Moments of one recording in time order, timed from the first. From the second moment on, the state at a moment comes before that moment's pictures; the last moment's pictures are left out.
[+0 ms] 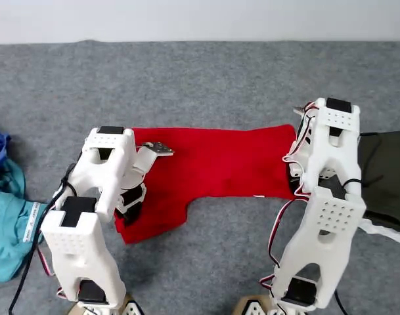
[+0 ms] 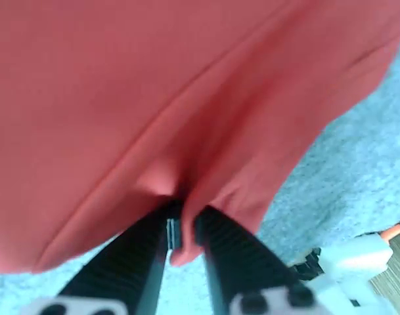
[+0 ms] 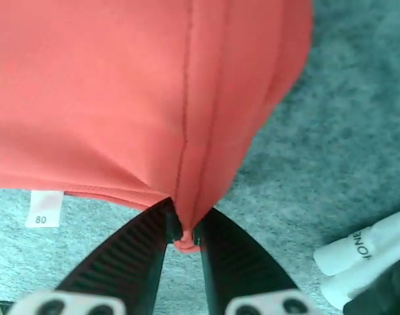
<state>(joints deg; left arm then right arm) -1.1 25.5 12.6 93.8 -32.3 11.7 42.5 -26.6 100.5 18.2</state>
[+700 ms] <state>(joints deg) -0.8 -1.8 9.1 98.8 -32.4 11.7 20.5 -26.5 100.5 22.5</state>
